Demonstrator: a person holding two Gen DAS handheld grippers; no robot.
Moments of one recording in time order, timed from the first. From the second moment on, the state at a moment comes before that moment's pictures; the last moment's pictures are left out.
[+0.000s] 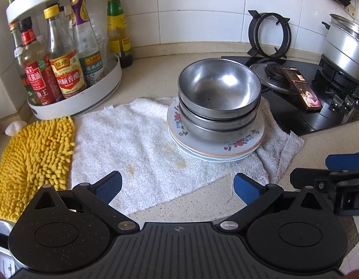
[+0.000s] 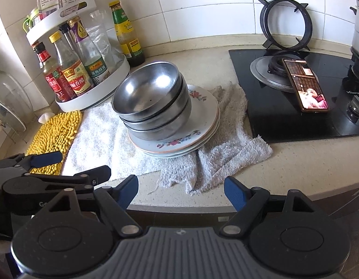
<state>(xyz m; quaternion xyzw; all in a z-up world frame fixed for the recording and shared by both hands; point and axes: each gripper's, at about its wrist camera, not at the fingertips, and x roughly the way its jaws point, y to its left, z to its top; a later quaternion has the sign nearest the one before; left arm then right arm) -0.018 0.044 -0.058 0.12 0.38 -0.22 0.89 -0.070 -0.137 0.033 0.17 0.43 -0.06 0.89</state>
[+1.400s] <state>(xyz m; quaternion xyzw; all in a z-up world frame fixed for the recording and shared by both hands) -0.021 0.038 -0.066 0.14 0.40 -0.21 0.88 -0.069 -0.136 0.016 0.16 0.43 -0.10 0.88</state>
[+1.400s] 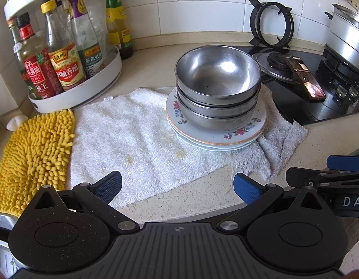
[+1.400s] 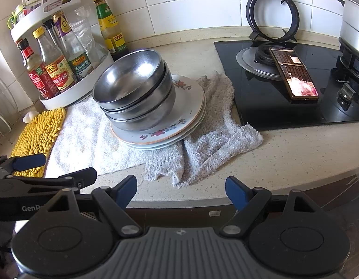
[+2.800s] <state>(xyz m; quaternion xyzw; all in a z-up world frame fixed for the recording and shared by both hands) -0.009 0.046 -0.047 0.09 0.38 -0.24 0.89 -0.065 -0.141 0.032 0.18 0.41 -0.10 0.89</state>
